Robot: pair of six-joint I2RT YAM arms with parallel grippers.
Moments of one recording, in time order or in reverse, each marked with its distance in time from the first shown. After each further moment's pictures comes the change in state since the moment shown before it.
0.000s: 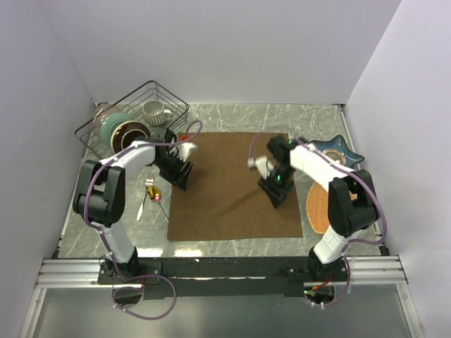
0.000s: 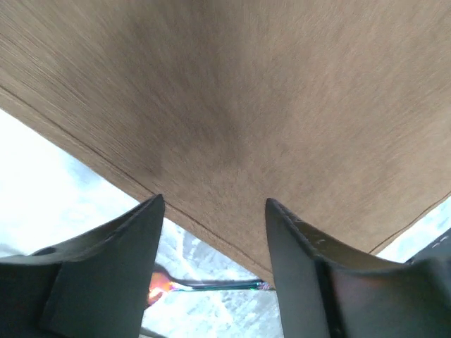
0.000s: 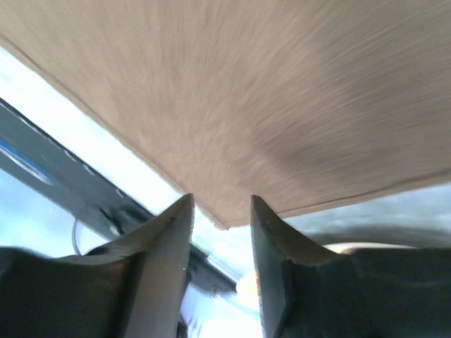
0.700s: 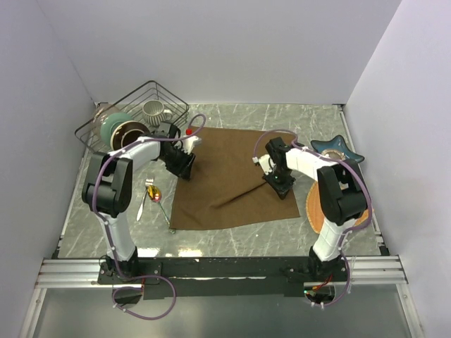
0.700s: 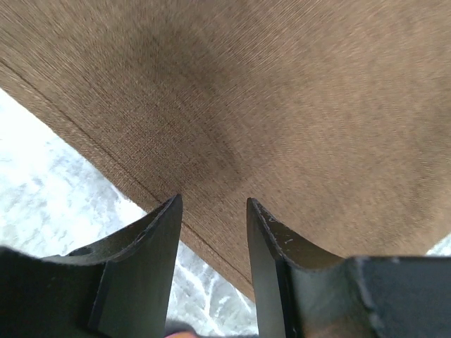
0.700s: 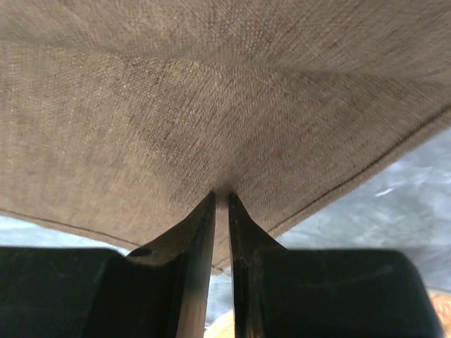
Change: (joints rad) left arm -0.004 0.103 0.113 0.100 0.028 -0.025; right arm -0.043 0.126 -0.024 0.303 0.220 0.121
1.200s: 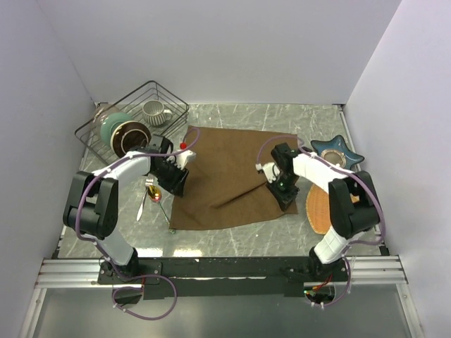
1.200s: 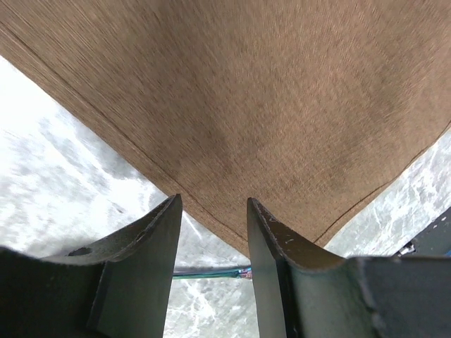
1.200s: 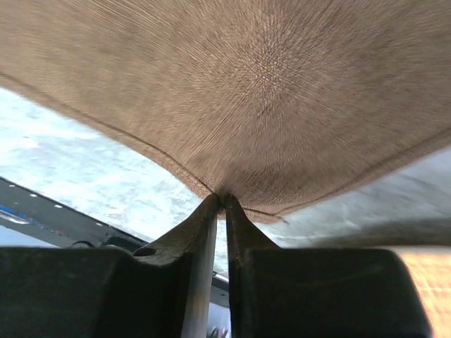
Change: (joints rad) left arm 0.000 -0.231 -0.261 -0.053 0.010 0.035; right arm 0.000 -0.127 -0.102 -0.155 -0.137 0.019
